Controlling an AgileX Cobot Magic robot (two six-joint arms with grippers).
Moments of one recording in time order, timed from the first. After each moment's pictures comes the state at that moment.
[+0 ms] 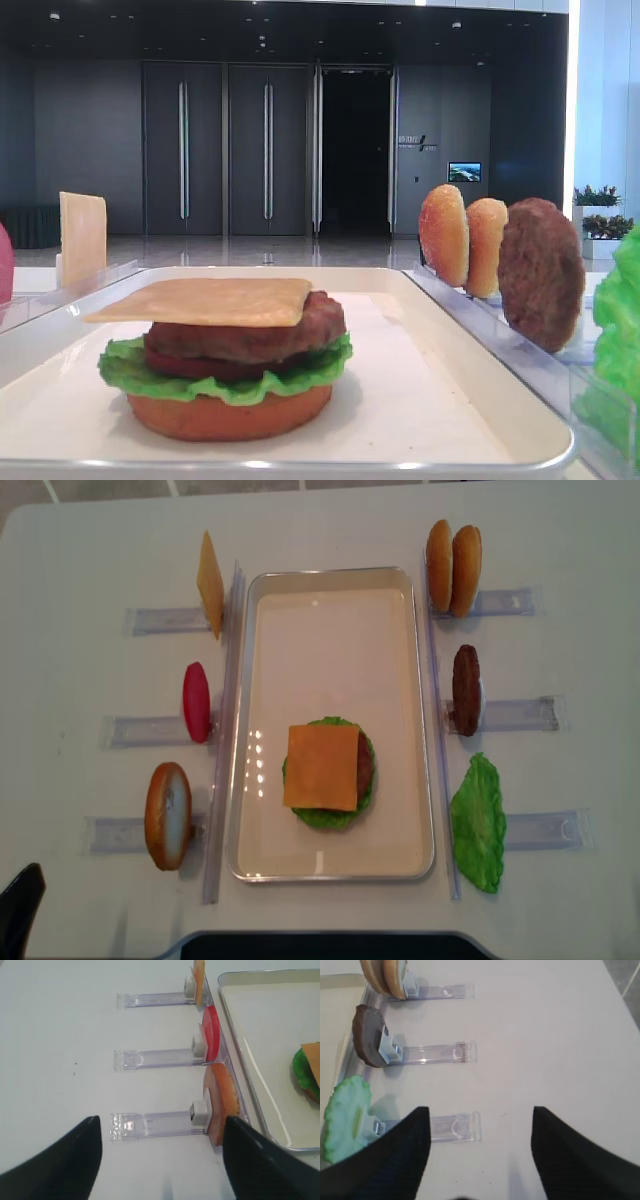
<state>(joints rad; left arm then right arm) 0.04 -0.02 -0.47 -0.04 1.11 0.07 -0.05 0.17 -0.53 0.12 1.10 -0.07</state>
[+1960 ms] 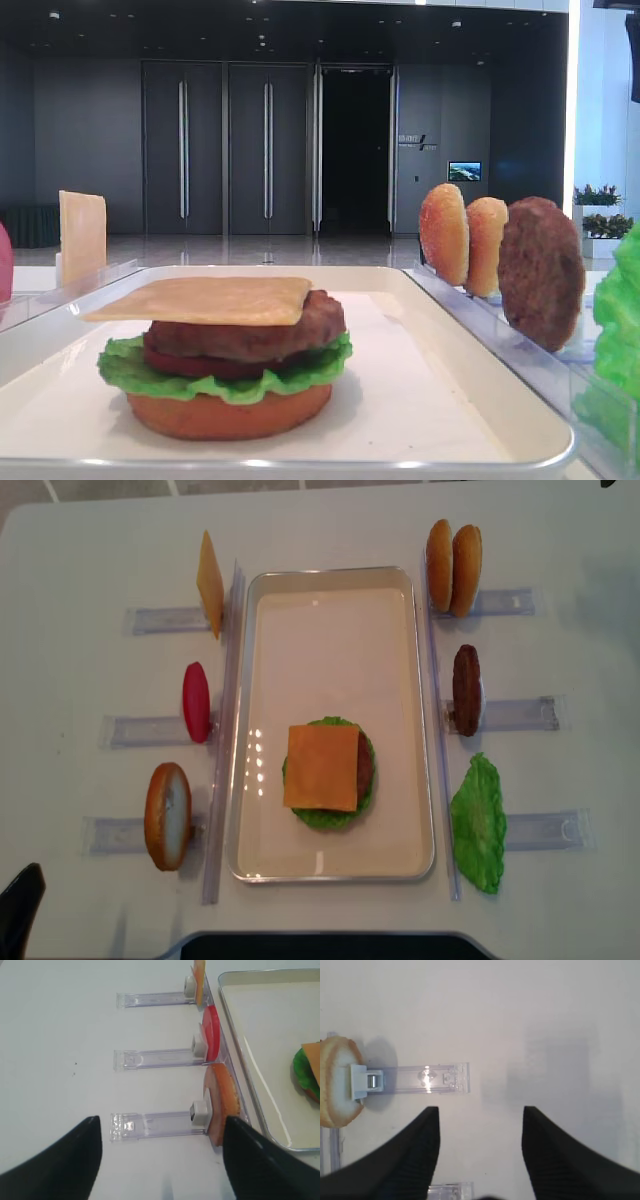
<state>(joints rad) 0.04 -0.02 -0.47 -0.04 1.11 0.07 -0.05 1.84 -1.74 0.12 1.17 -0.08</state>
